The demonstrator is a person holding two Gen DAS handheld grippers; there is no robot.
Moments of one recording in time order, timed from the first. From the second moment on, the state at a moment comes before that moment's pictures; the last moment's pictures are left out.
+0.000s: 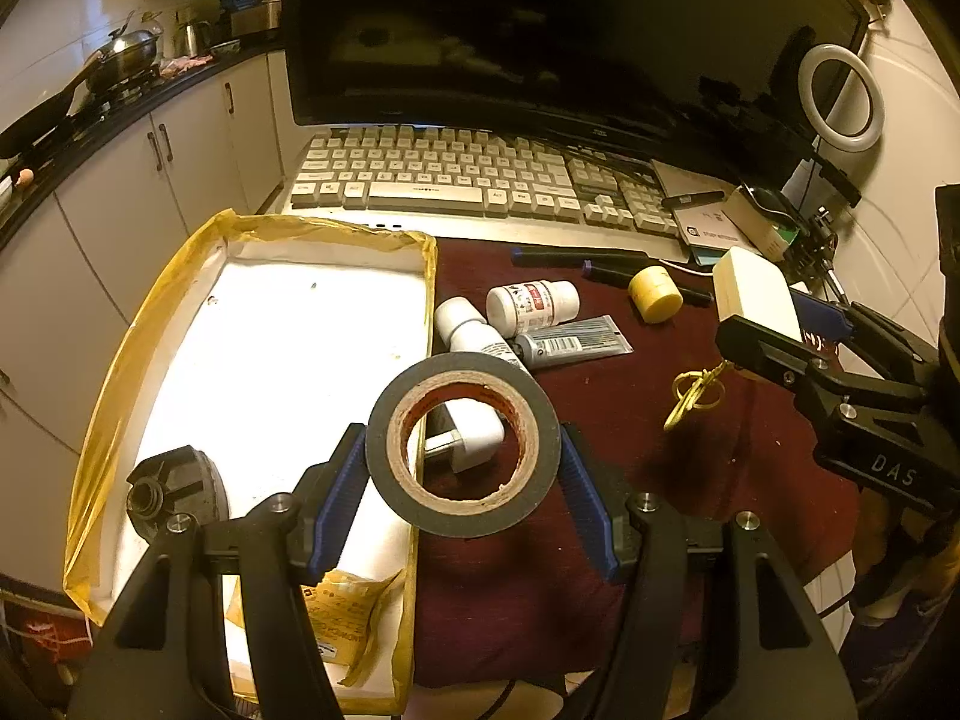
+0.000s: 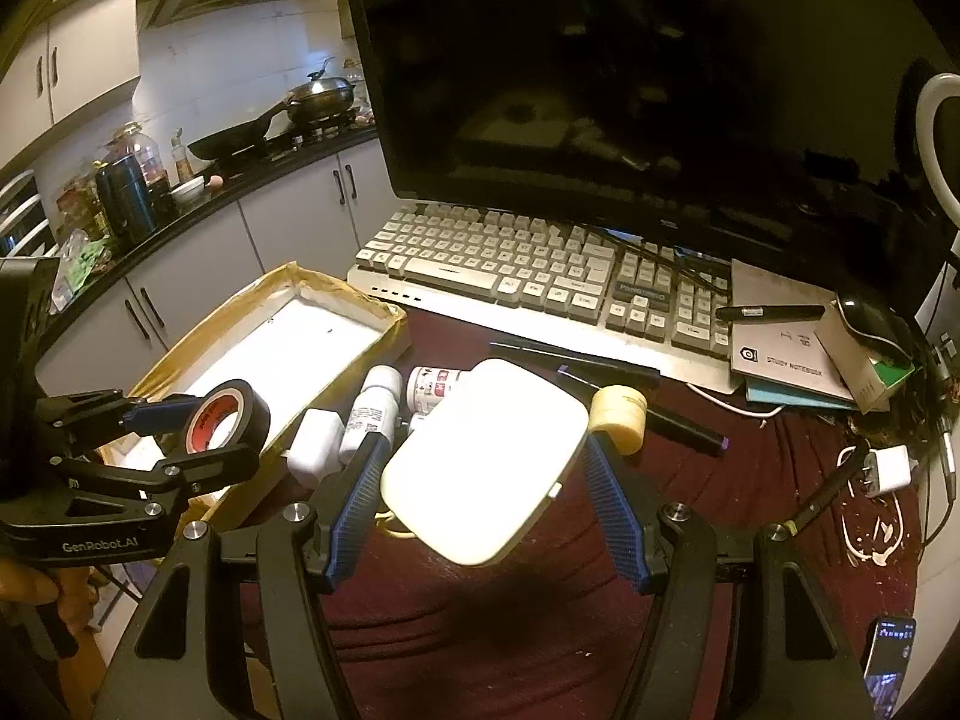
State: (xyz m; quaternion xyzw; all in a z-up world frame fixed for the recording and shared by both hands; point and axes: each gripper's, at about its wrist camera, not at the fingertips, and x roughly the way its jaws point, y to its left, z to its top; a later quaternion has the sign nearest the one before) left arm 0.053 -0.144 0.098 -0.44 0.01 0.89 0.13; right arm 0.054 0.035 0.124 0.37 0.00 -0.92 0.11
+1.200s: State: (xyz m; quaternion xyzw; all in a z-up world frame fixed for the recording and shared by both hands) left arm 0.024 -0.205 0.072 -0.47 -0.03 0.88 0.08; right arm 0.027 -0.022 0.126 0.37 0.01 -0.91 0.17
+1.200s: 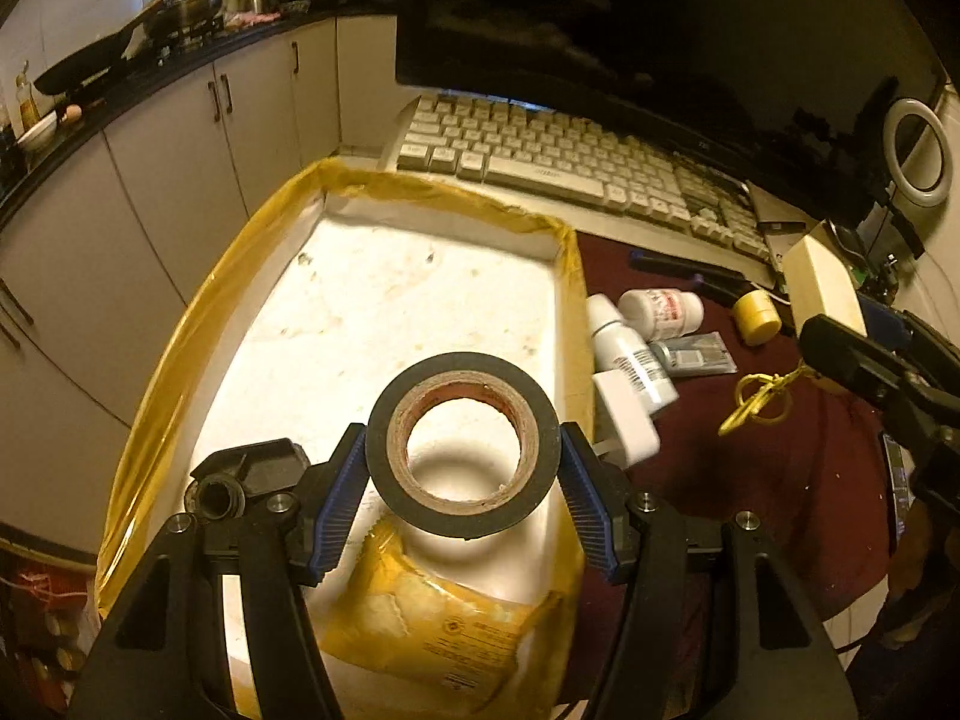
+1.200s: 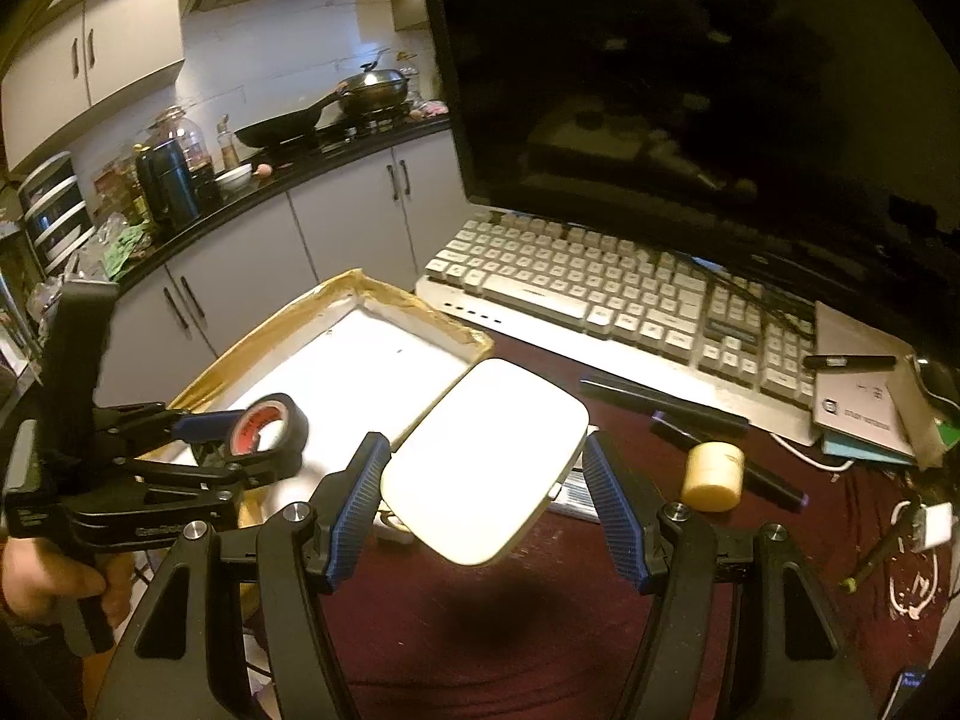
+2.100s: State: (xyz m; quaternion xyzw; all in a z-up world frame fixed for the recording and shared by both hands) left arm 0.036 -0.197 0.035 -0.53 0.03 0.84 0.09; right arm -0.056 -0.118 0.052 0.45 0.07 -0.83 0.32
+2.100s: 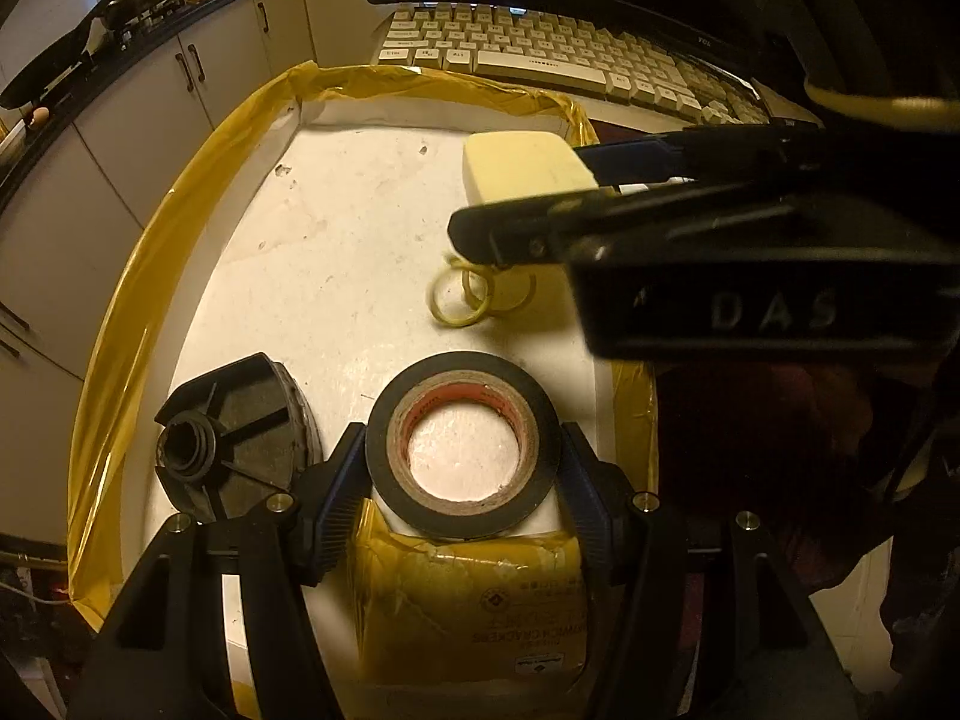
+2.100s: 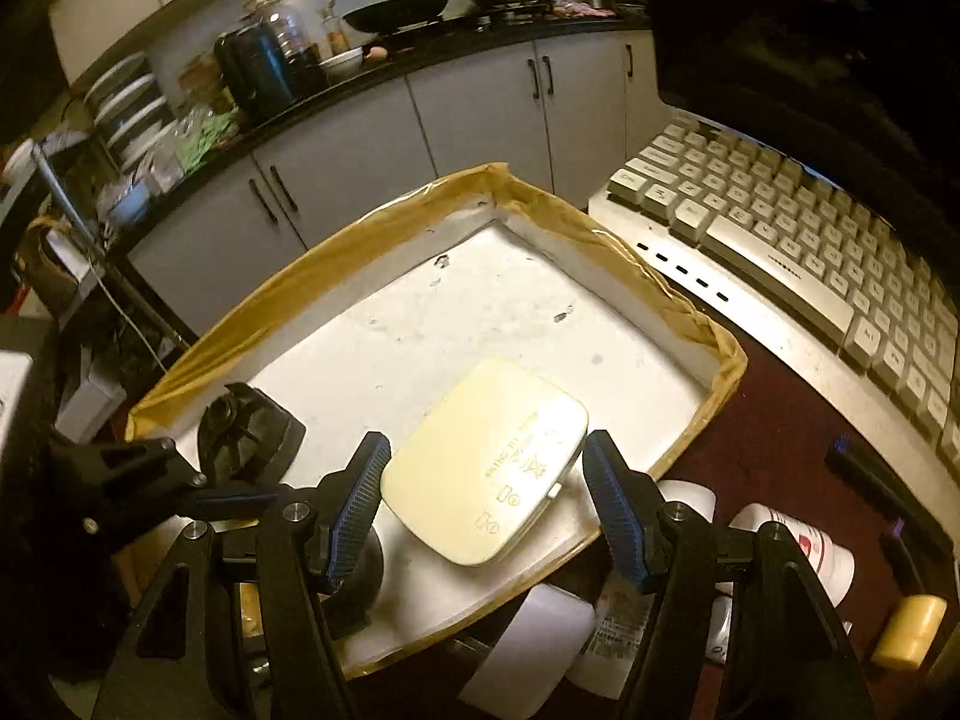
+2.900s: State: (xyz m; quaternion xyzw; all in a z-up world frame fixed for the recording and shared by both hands) left arm 0.039 -0.202 0.038 -0.53 0.00 0.84 0.08; right arm -0.030 -0.080 0.077 0.43 0.04 -0.83 0.35
